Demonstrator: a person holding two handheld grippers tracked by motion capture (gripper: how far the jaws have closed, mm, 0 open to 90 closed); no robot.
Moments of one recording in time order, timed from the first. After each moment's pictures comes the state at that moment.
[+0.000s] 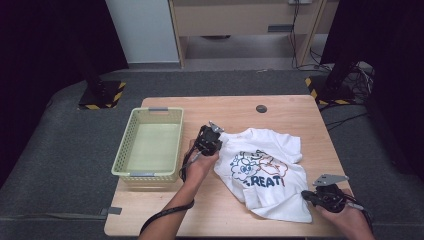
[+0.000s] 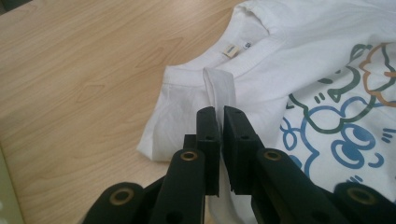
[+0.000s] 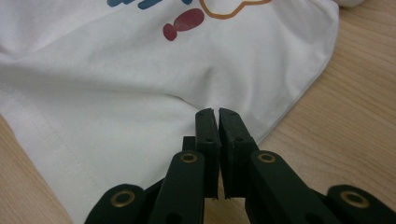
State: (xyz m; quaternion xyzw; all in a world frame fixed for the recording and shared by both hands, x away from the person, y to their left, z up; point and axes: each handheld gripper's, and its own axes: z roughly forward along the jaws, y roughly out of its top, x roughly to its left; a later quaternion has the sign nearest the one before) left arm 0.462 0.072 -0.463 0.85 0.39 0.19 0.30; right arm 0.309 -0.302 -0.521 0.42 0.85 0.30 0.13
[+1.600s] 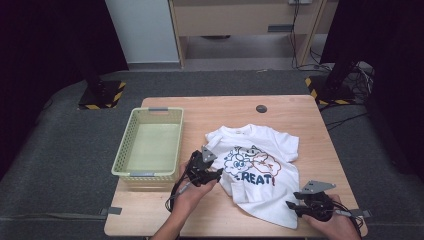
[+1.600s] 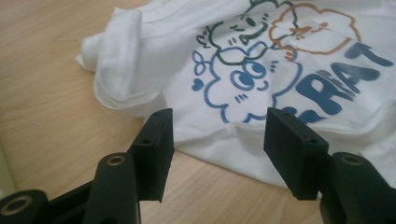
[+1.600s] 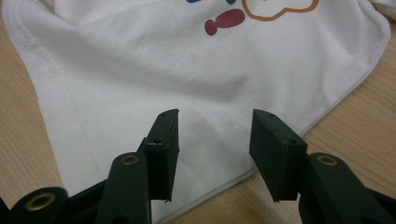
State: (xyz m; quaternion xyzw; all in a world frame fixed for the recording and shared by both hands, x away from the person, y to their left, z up) left arm 0.363 0.094 -0.474 0.85 0.37 0.18 0.34; right arm 0.291 -0.266 -0.524 0.39 0.85 0.32 0.13
